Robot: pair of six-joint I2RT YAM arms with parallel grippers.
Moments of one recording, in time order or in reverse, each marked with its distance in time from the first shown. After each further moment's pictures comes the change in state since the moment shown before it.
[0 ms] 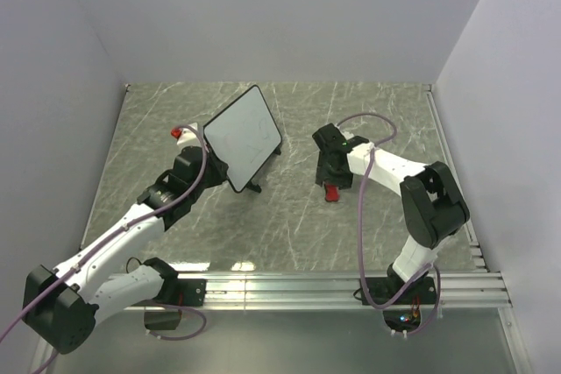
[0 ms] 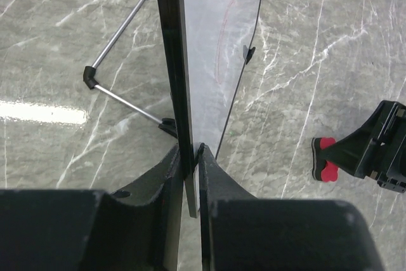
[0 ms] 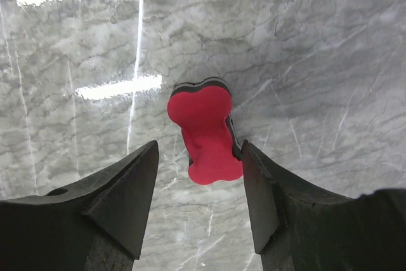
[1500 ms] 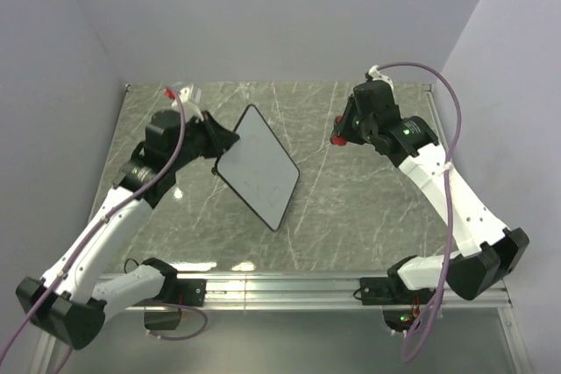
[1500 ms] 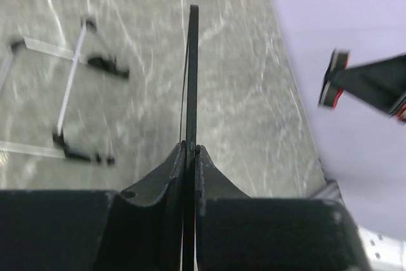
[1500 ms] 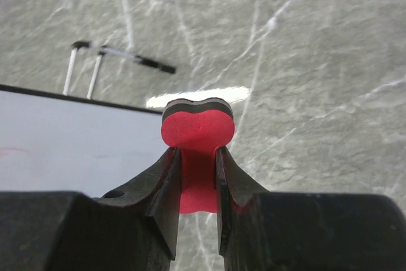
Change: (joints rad) left arm 0.111 0.076 0.403 -0.117 0.440 0.084; right arm -0.027 -0.372 0.355 -0.159 0.010 -0.061
